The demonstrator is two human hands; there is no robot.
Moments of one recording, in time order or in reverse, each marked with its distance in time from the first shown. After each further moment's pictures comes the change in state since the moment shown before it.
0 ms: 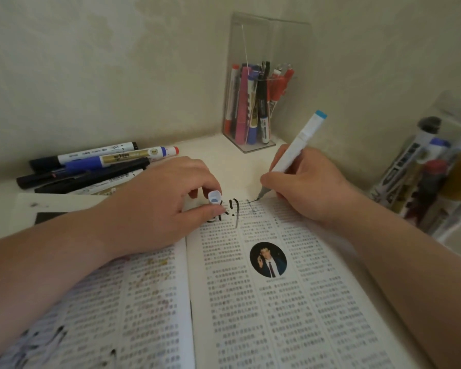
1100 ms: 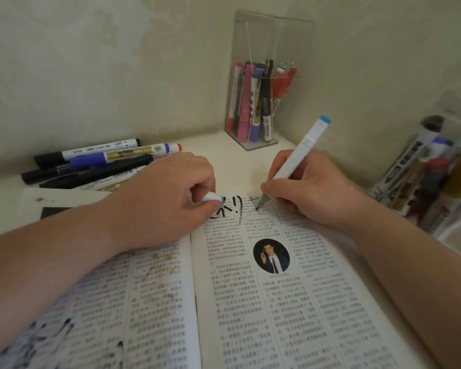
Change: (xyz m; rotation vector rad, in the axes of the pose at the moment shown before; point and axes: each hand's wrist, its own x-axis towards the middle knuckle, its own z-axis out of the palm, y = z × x) left_hand -0.003 0.004 -0.002 -0.045 0.052 -0.028; right_hand -0.010 0.001 -0.001 0.146 -0.139 -0.080
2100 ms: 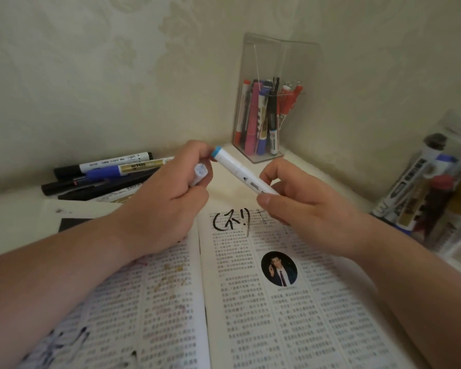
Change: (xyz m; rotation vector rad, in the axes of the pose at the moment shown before) left_hand -0.001 0.008 -0.007 -0.442 0.118 -0.160; right_hand -0.015 -0.013 0.007 -0.143 -0.191 -0.202
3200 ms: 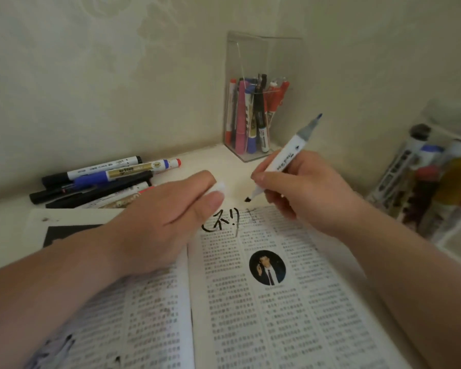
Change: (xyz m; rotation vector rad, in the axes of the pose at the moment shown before) left_hand -0.005 0.005 0.006 0.258 -0.142 0.134; right_hand 0.009 0.005 -0.009 0.217 0.240 0.241
